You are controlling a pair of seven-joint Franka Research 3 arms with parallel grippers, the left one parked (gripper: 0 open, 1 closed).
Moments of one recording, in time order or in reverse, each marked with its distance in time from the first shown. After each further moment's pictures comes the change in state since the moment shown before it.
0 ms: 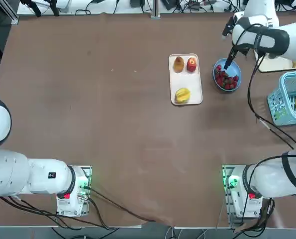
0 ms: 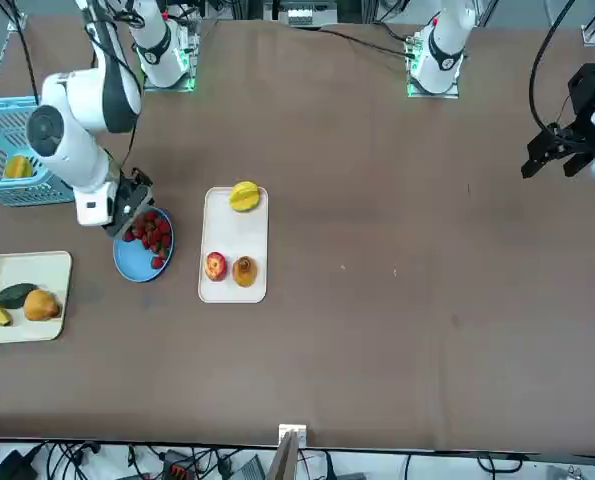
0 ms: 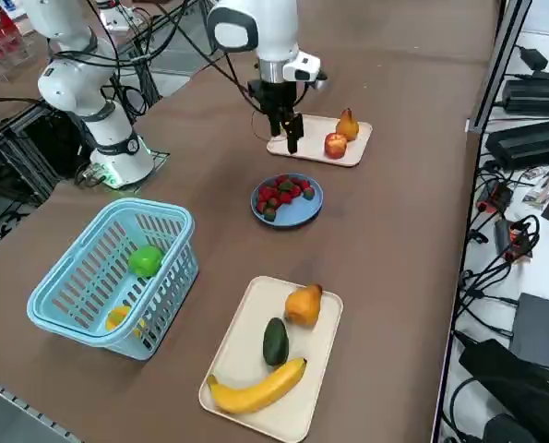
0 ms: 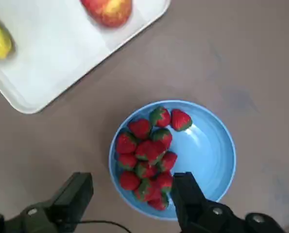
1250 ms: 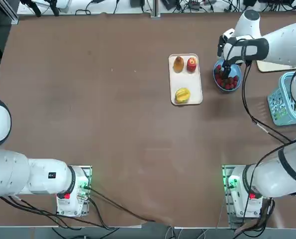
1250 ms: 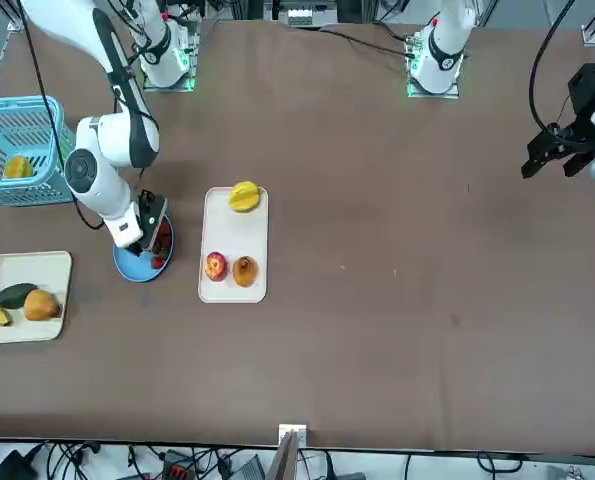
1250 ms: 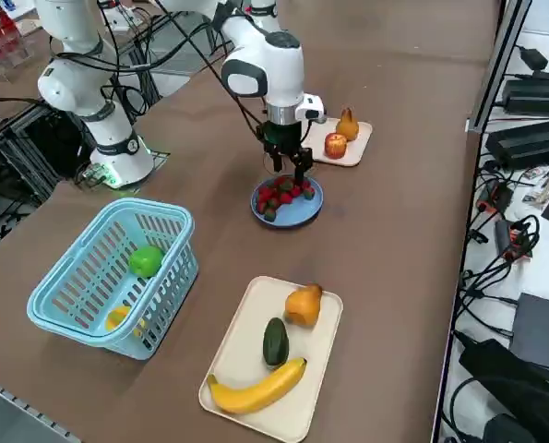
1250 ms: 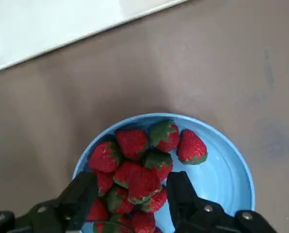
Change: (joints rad) arm -0.010 0.182 -0.003 -0.005 0.000 0.167 -0.262
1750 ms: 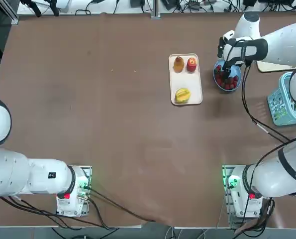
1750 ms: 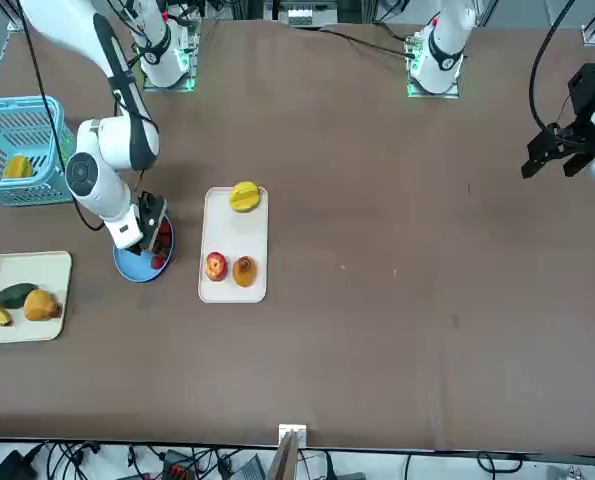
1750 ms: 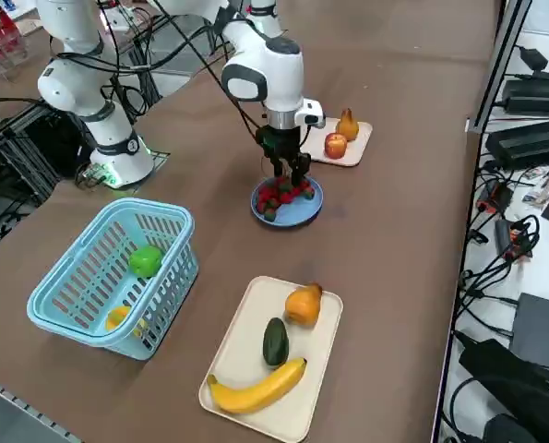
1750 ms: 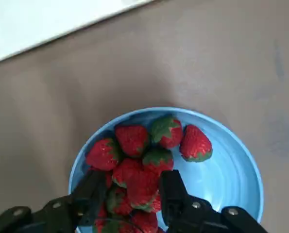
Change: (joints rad) arm -0.003 0.020 -0.006 0.000 0.000 0.005 -0.001
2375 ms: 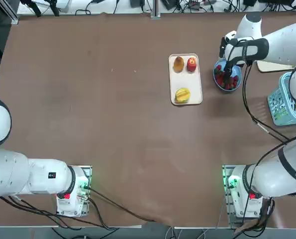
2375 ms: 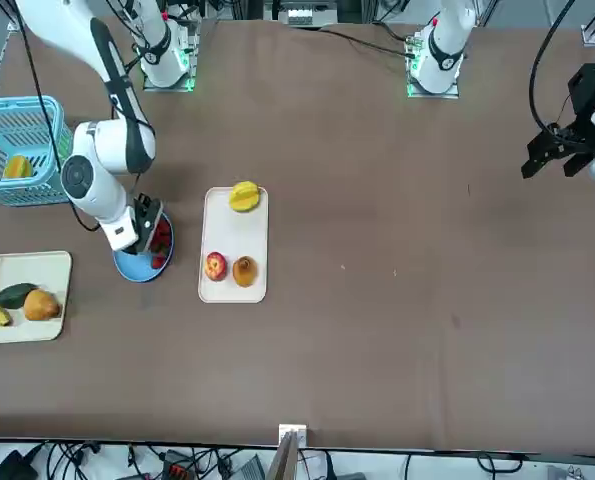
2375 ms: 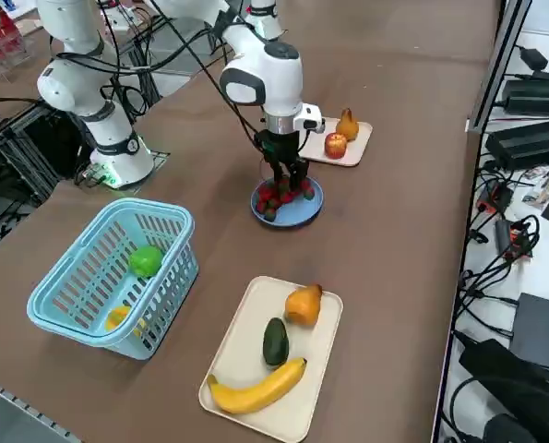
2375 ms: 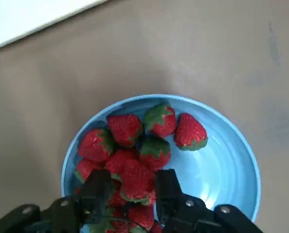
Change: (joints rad) arm -0.016 0.005 -0.005 0.001 0.000 0.006 -0.001
